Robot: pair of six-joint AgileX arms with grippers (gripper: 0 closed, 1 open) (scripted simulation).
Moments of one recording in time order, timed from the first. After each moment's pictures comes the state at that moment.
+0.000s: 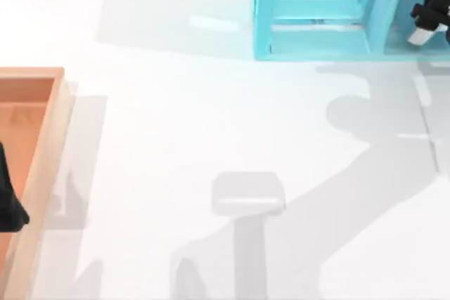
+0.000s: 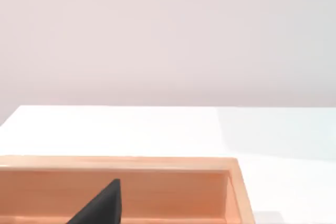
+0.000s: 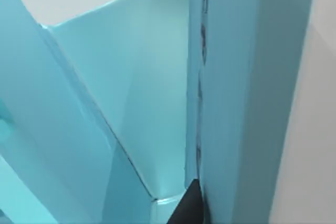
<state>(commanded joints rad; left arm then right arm) 0.00 0.00 0.00 0.00 0.00 0.00 -0.06 2.36 1.25 0.98 -0.10 0.40</state>
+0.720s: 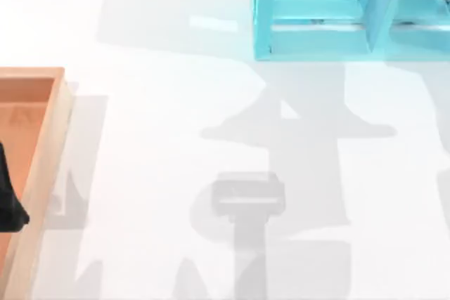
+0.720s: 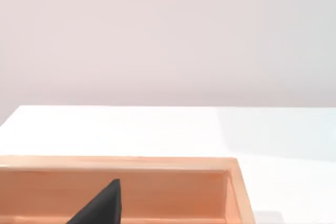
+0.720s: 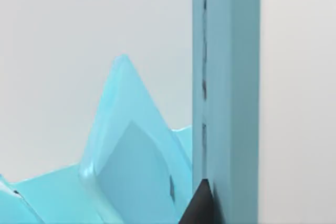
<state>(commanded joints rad) 0.00 0.00 0.00 0.00 0.00 0.00 -0.09 1.59 0.90 0.56 -0.13 0.40</state>
